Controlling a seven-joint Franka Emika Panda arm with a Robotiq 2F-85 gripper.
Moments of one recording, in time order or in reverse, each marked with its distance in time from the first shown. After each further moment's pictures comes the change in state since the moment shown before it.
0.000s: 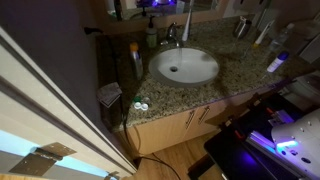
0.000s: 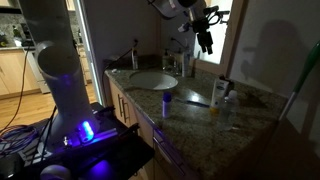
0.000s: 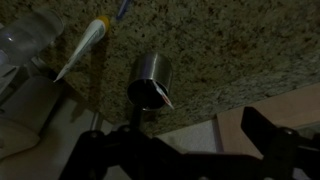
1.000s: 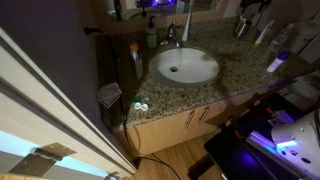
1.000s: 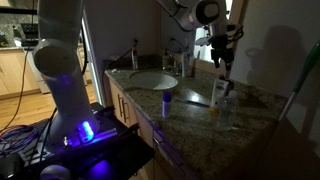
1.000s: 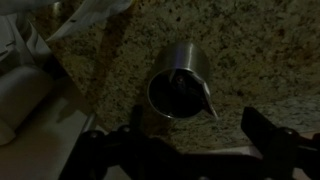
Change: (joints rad) arm -0.073 0.279 -0.066 0.215 0.147 -0.005 -0.359
